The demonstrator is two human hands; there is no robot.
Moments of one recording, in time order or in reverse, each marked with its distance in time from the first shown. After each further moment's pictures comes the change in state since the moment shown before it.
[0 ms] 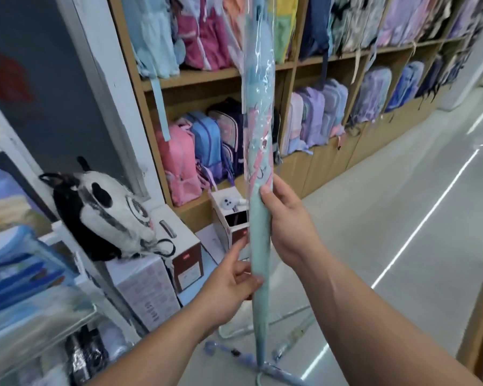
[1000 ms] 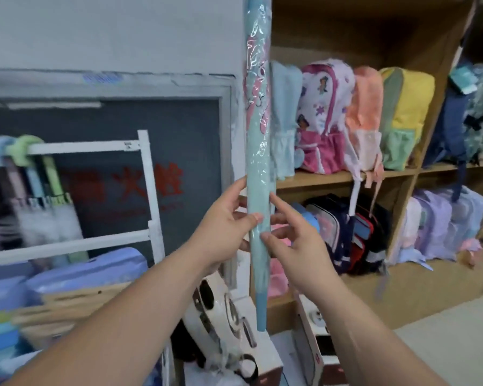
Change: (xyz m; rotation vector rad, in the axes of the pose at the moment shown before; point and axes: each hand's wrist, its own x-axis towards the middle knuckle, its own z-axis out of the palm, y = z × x) left_hand 0.052 0.231 -0.248 0.125 0.463 0.503; right_hand 0.167 -0.043 0.188 -0.324 -0.350 -0.422
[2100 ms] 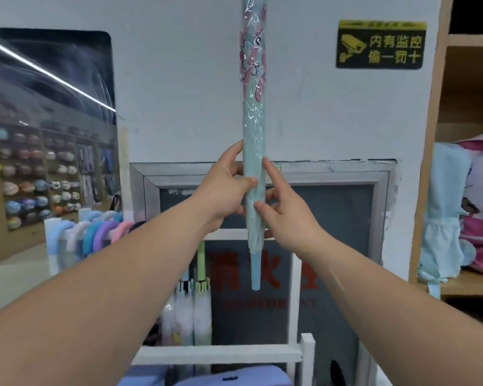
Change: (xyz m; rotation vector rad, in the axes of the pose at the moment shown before) left_hand 0.085 0.120 -0.339 0.195 0.331 0.148; right_hand 0.243 -0.131 0.288 -0.038 -0.225 -0.352
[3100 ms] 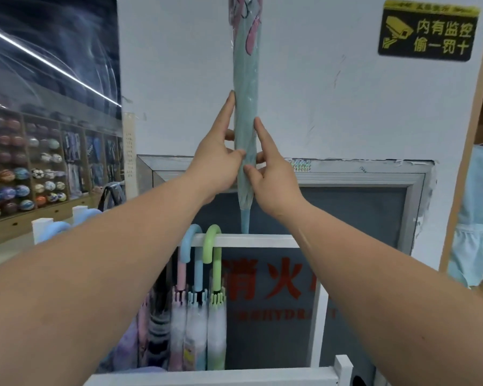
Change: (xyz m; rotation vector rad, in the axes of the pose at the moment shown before) left_hand 0.062 -0.016 -0.072 0.272 0.147 0.223; right_hand 0.096 -0.008 0.067 -0.121 0.147 -0.072
